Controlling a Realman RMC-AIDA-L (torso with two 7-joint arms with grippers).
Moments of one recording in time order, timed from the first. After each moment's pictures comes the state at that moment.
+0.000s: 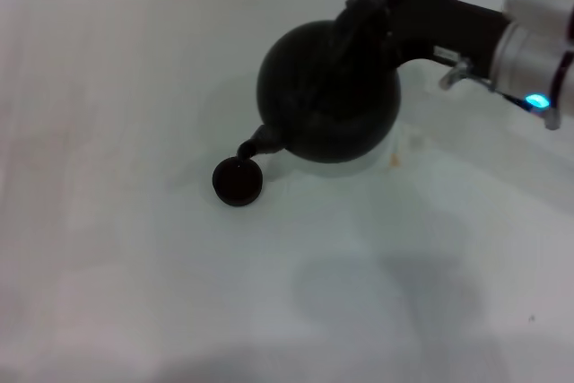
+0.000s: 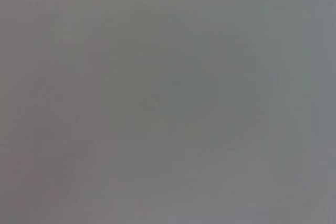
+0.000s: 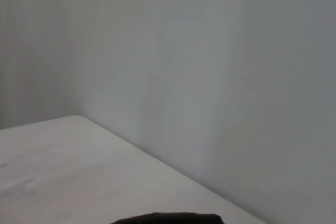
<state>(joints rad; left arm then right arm) -0.27 -2.08 -0.07 -0.03 -1.84 -1.43 2.74 0.12 2.01 -1.81 -1.41 -1.62 -0.52 1.79</state>
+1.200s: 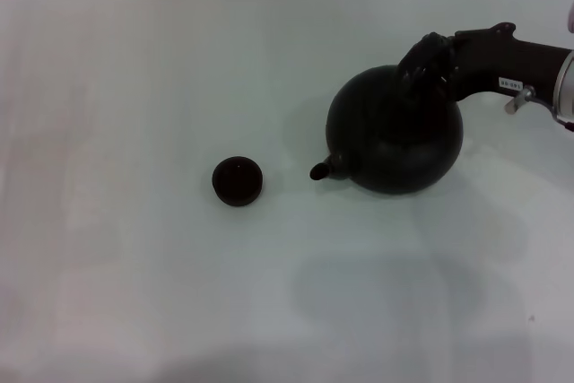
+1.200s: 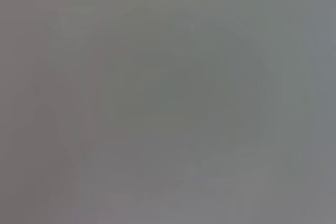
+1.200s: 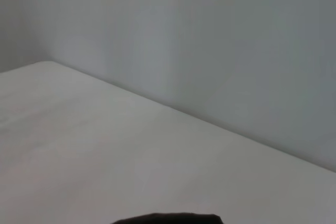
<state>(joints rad) -0.27 -2.08 -0.07 -0.03 -1.84 -1.43 2.74 0.13 2.01 -1.58 -1.26 -1.72 -0.74 1.84</state>
